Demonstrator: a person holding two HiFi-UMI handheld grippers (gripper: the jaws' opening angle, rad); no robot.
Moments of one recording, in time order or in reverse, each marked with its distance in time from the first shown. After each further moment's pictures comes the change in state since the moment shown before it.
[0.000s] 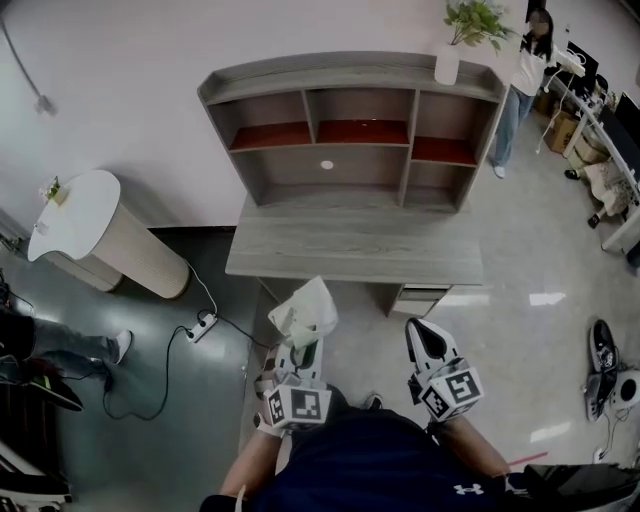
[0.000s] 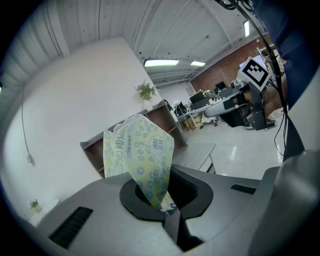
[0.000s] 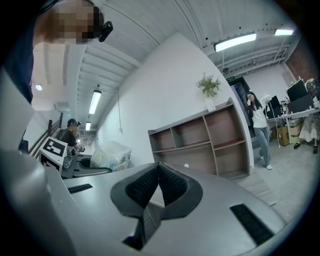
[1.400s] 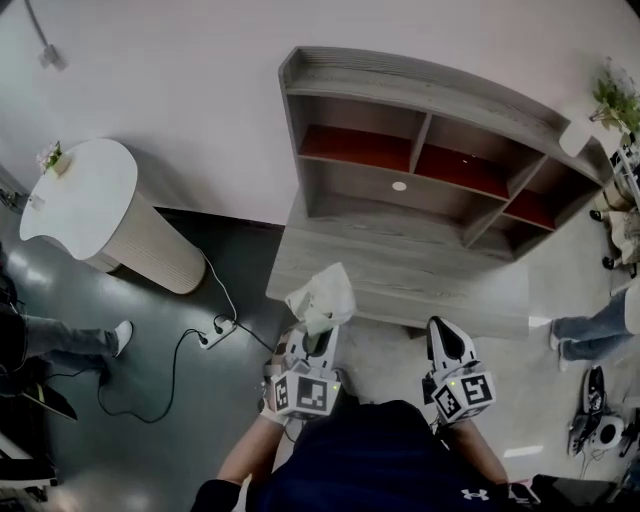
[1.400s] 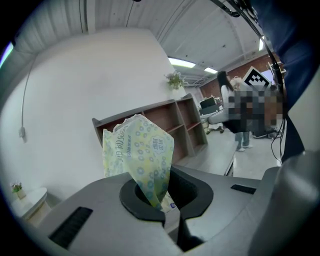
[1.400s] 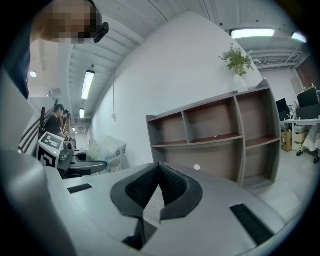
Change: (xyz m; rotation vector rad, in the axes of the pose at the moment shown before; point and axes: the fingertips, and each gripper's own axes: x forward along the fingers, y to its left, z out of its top) left arm 0.103 0.228 -0.109 -0.133 -0.039 -0.027; right arm 0.265 0.045 -0.010 -0.057 0.117 -0.039
